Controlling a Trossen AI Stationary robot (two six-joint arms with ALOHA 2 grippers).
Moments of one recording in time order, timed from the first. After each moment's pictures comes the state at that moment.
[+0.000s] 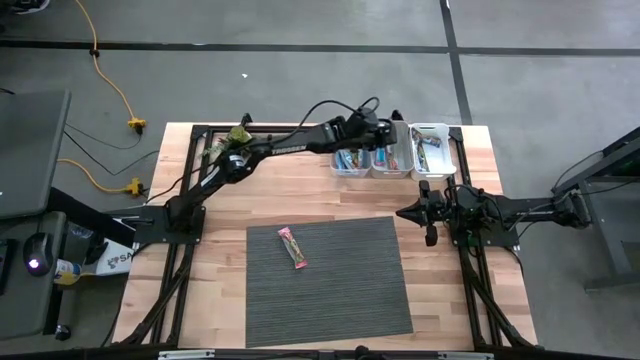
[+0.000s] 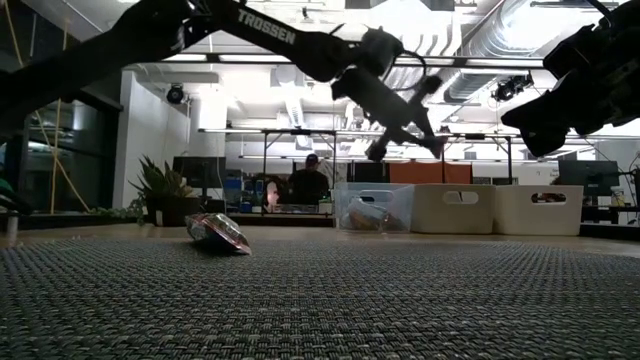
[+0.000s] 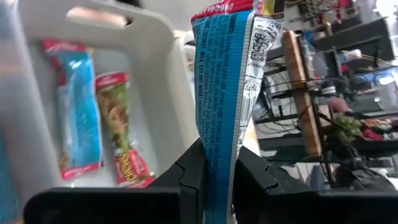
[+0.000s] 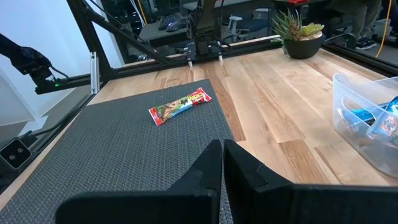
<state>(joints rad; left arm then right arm) 0.35 2.42 2.25 -0.27 -0.04 -1.12 -0.02 0.20 0.02 0.02 -0.03 0.20</state>
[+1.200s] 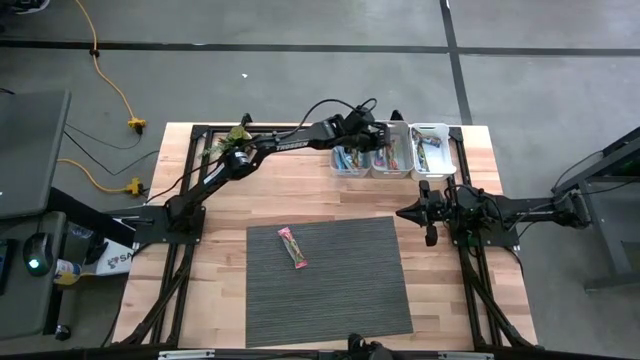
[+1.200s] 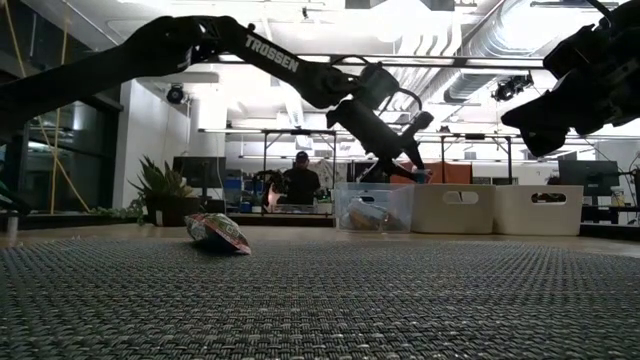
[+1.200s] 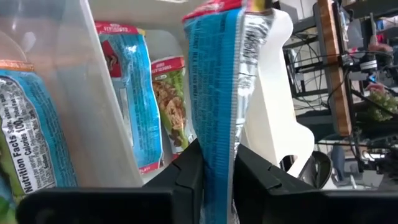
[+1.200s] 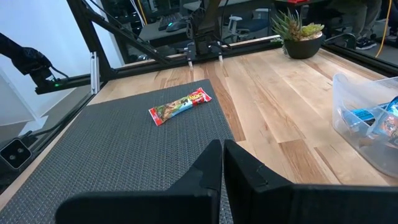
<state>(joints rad) 0.41 2.50 2.25 -0.31 0.10 -1.05 -0.02 0.20 0.02 0.02 -0.03 0.20</state>
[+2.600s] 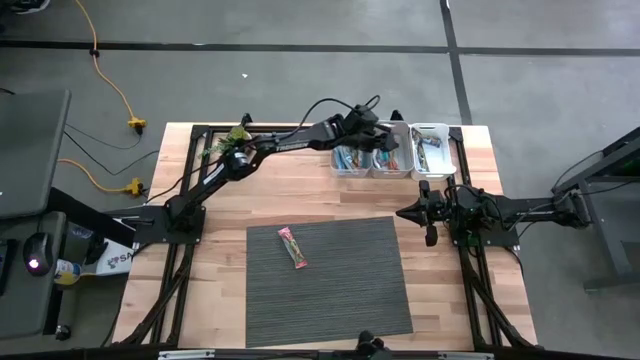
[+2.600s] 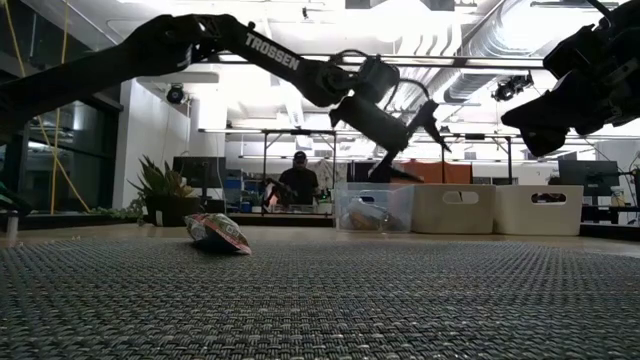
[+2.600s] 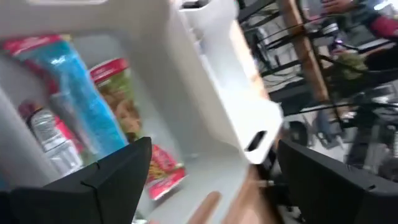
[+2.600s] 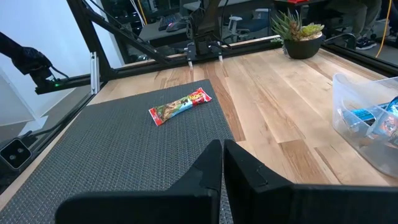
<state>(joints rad) 0.40 2.50 2.25 -0.22 0.19 -0.89 -0.02 0.20 0.02 0.02 -0.03 0.20</state>
